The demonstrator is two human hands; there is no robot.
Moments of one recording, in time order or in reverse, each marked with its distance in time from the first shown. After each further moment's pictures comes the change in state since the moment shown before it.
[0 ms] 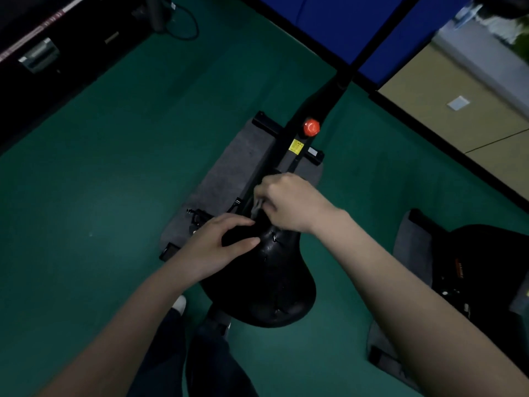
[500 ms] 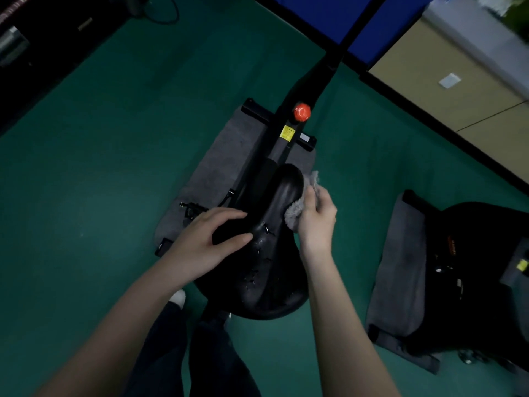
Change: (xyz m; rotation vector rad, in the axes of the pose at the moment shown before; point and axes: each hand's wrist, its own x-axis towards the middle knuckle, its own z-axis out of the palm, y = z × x) left_hand -0.003 -0.009 -0.003 0.052 0.001 0.027; right_hand -0.043 -0.013 0.063 1.142 0.864 1.001
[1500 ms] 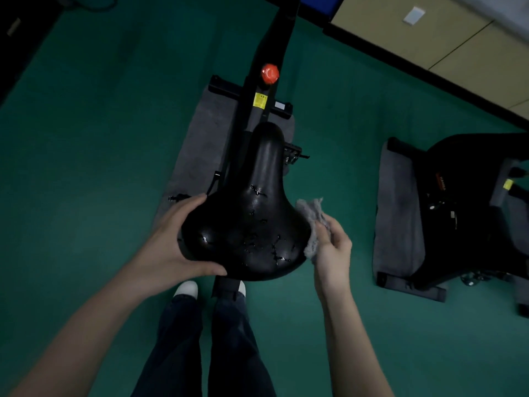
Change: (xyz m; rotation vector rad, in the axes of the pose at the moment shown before) left_hand -0.045 -0.013 -0.028 0.053 -0.145 0.031; right_hand -0.090 0.084 -0.052 0.280 0.103 0.276
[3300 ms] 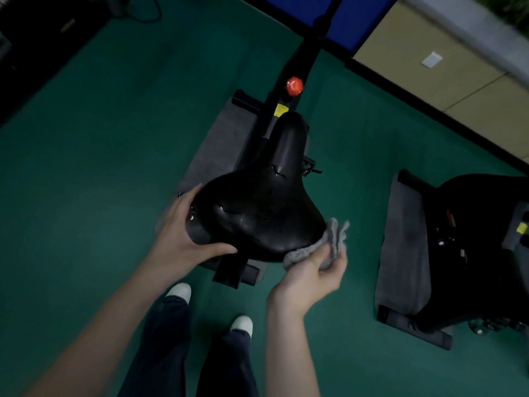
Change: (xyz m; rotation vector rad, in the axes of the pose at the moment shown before) left_hand -0.020 -0.034 0.041 -0.157 0.334 -0.037; right_hand -0.055 0.021 0.044 0.322 0.511 -0.197
